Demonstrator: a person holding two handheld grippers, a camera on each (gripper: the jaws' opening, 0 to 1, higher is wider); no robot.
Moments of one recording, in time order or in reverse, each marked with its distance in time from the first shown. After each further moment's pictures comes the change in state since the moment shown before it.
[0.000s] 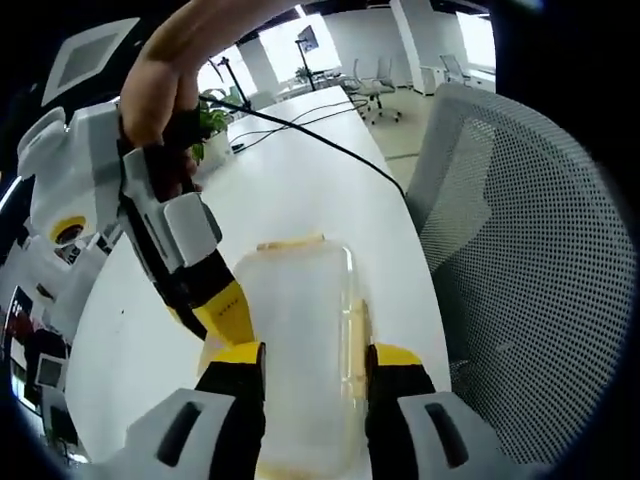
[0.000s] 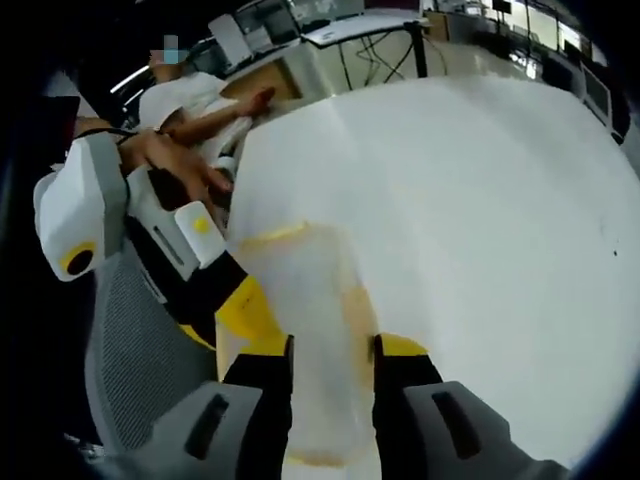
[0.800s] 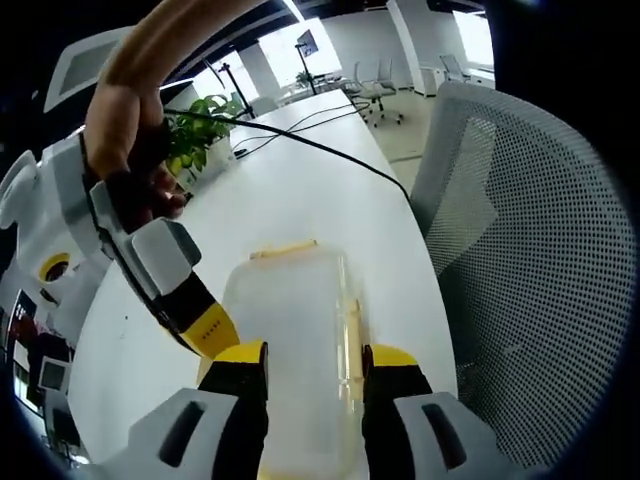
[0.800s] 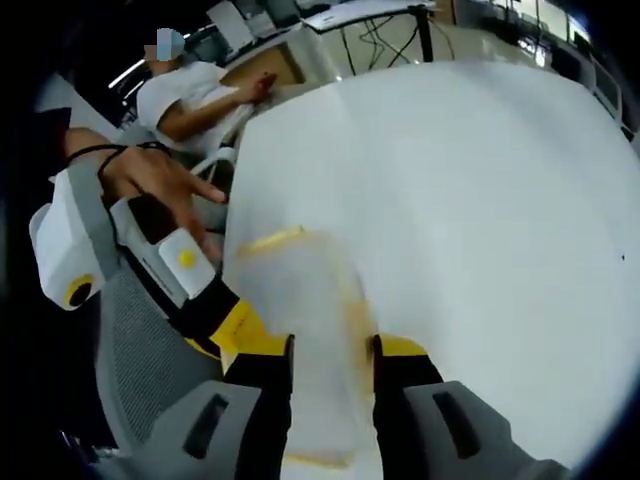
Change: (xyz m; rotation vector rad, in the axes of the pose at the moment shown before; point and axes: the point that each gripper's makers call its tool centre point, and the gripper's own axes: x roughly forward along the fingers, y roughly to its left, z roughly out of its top) left arm 0.002 0.001 0.005 0.004 -0.016 0.010; right arm 0.002 -0.008 0.001 0.098 0.064 0.058
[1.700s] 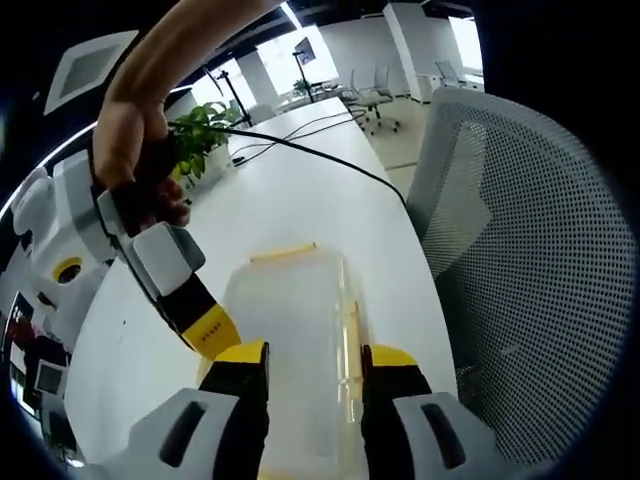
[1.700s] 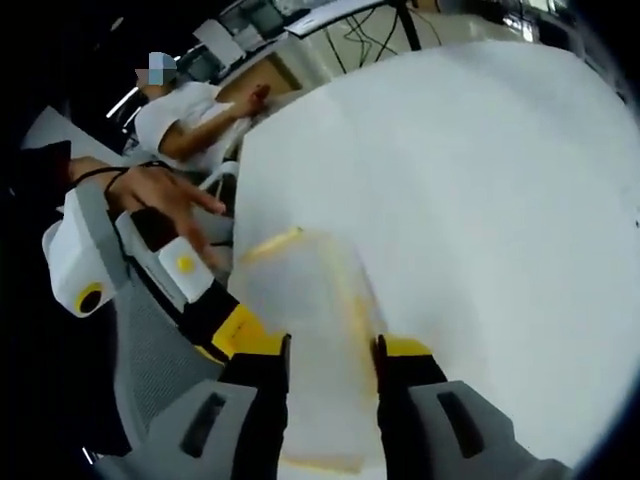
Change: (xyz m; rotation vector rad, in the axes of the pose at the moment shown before) left arm -0.003 0.000 0.001 0.006 -0.048 -0.010; right arm 0.004 0.004 -0.001 0.088 -0.027 0.060
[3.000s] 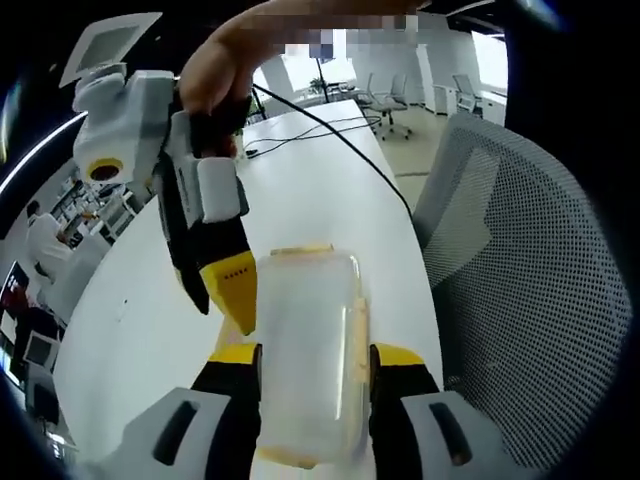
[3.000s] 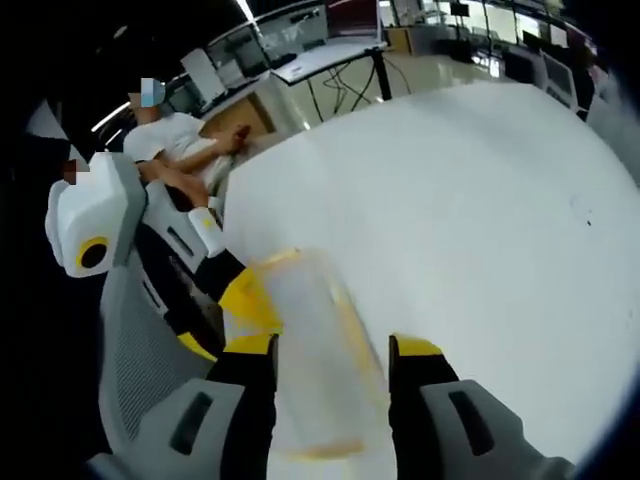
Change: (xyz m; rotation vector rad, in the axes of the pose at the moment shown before) left arm -0.021 0.013 -0.001 -0.119 0.024 0.000; right arm -0.038 0.005 0.001 -0.001 -0.209 -0.170
